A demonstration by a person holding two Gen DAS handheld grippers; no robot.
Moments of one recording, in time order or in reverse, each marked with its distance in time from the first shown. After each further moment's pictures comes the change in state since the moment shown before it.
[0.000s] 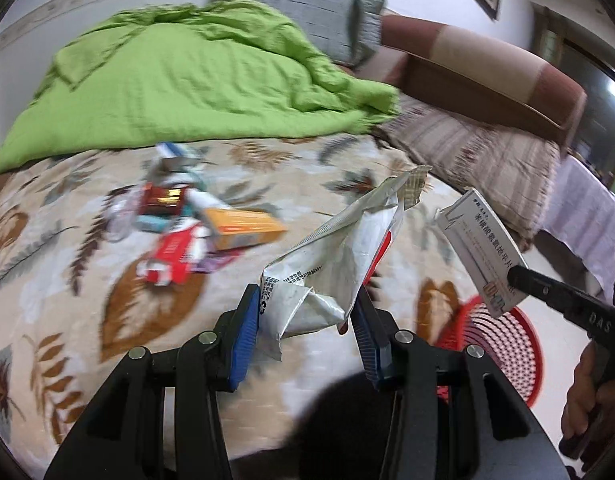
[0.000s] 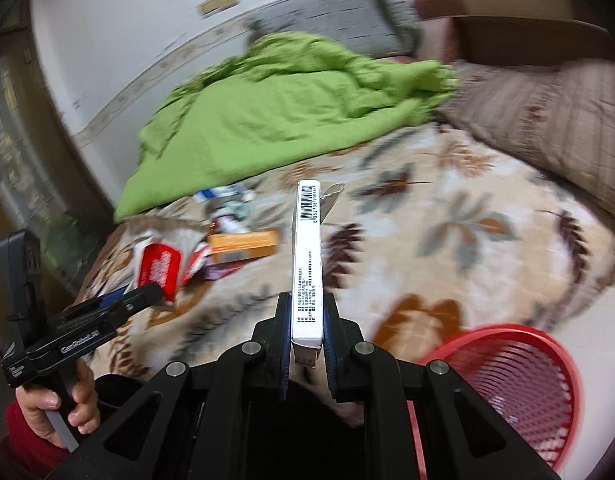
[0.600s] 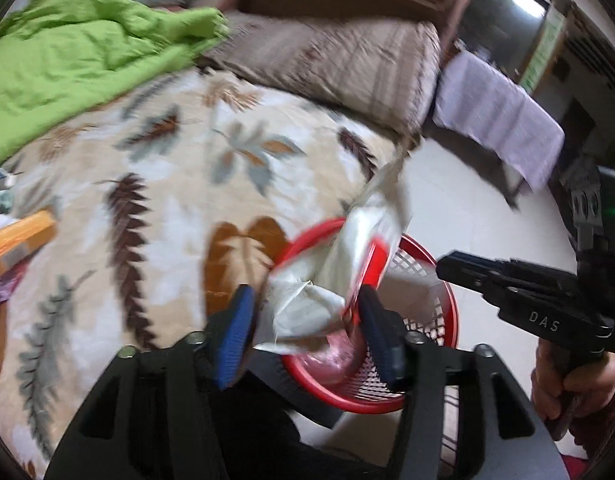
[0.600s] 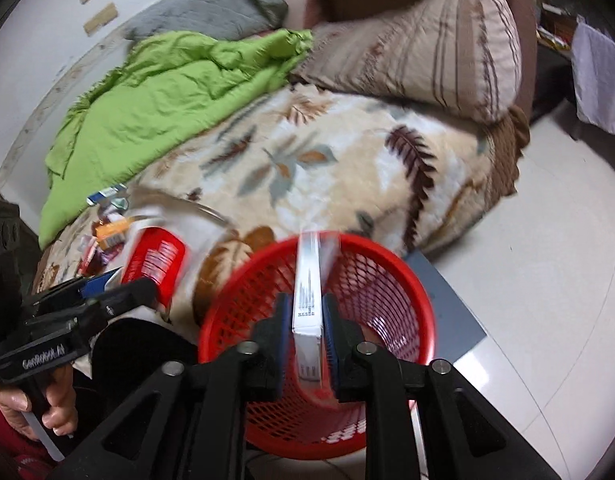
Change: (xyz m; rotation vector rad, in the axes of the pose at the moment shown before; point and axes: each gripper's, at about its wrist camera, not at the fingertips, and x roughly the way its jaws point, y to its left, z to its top) left arm 0.076 -0.173 -0.024 0.282 0.271 -0.338; right arm -0.057 -0.115 -0.054 0.204 0.110 -0.267
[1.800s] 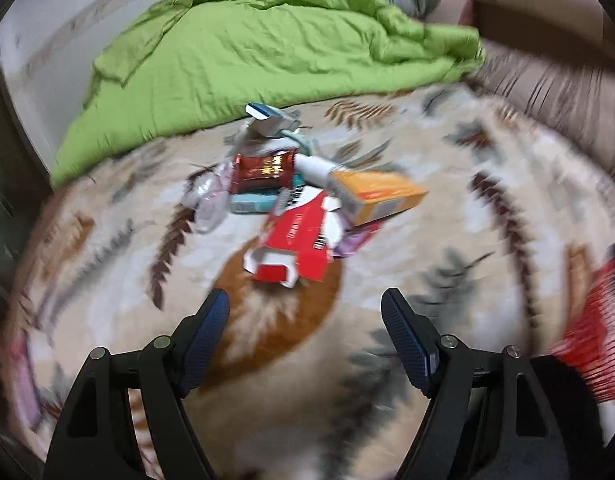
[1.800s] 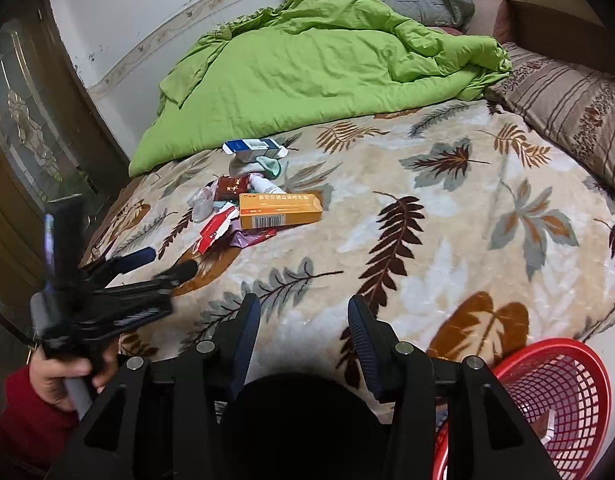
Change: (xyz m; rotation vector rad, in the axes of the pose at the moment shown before) left arm -0.089 0.227 -0.059 -0.241 -0.066 0.748; right arm 0.079 0.222 0.025 -0.353 0.051 0.344
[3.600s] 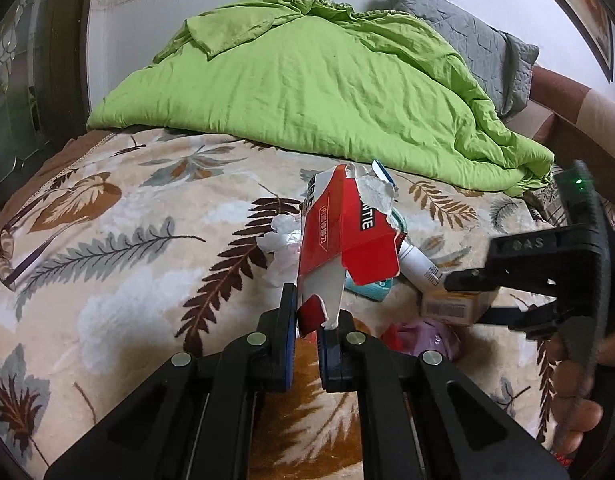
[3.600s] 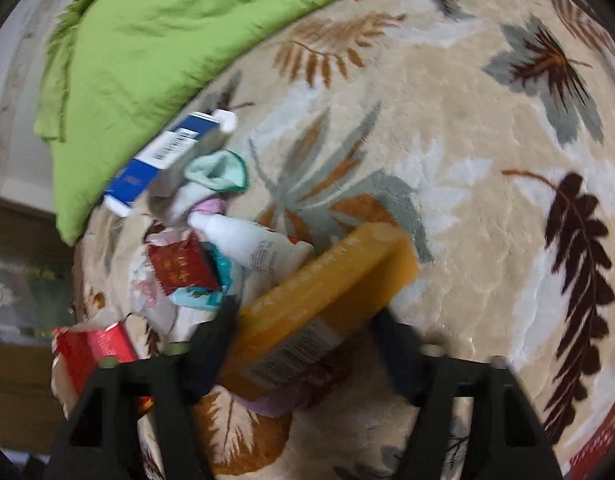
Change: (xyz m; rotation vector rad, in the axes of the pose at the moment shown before) left arm 0.035 0.101 0.015 -0.413 -0.155 -0.038; right arm 0.223 0.014 0.121 0.426 0.315 0.000
